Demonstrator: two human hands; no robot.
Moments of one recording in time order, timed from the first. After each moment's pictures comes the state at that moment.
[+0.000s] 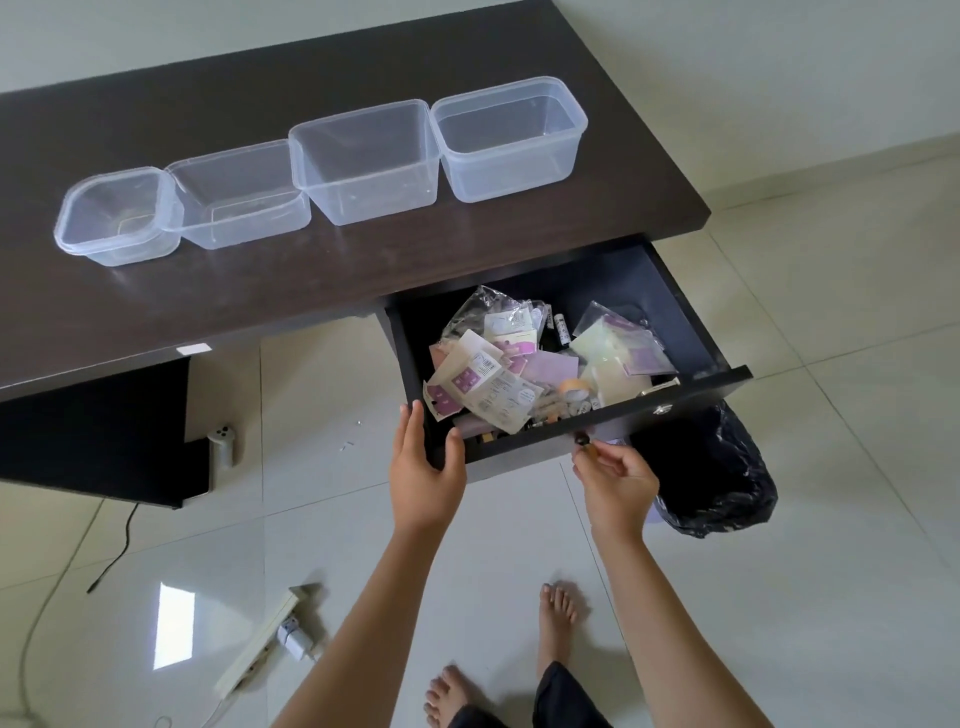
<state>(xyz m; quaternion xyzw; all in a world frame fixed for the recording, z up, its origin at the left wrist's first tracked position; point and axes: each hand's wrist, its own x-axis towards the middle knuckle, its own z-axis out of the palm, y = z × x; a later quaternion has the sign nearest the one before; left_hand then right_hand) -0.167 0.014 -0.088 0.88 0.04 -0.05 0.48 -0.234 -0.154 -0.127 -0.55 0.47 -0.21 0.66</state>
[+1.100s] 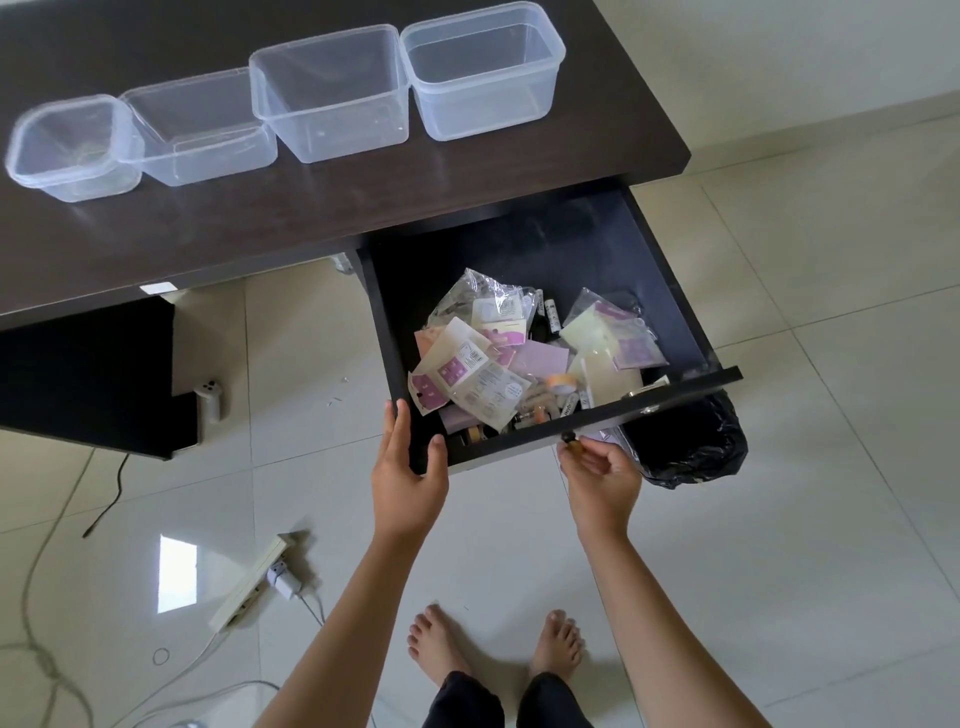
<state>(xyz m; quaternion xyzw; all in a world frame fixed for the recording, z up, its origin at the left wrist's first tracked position) -0.234 0.020 -0.098 0.87 0.05 -0.09 0.49 -0.295 -0.155 -0.140 -0.57 0.48 -0.19 0.64</state>
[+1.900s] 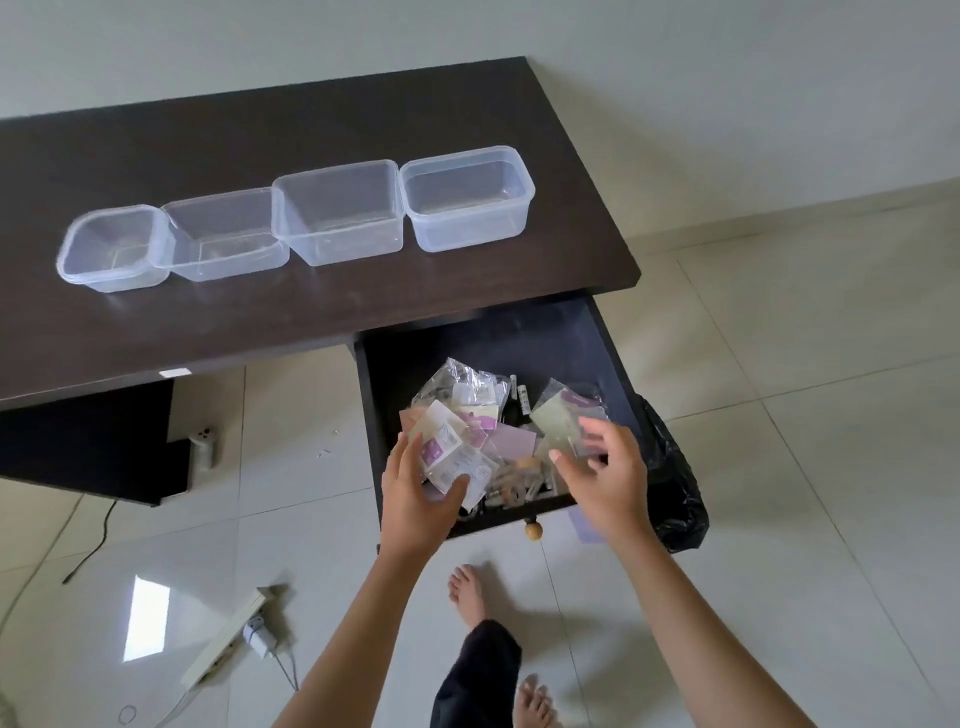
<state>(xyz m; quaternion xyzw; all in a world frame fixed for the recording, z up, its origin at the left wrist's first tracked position) -0.200 -0.030 -0.050 0.90 0.01 -0.11 0.43 -0.251 -0.244 -0.051 -0.81 0.23 -0.16 0.51</state>
